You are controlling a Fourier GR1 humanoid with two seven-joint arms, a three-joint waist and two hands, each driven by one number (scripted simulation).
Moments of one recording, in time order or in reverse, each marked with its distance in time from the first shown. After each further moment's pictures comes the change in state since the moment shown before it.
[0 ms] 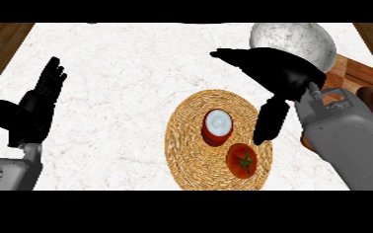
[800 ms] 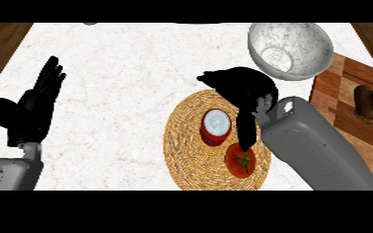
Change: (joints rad) left arm 0.000 -0.036 0.042 -0.014 -0.044 -0.025 0.033; right arm 0.004 0.091 0.144 0.123 0.163 0.099 -0.012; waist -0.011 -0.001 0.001
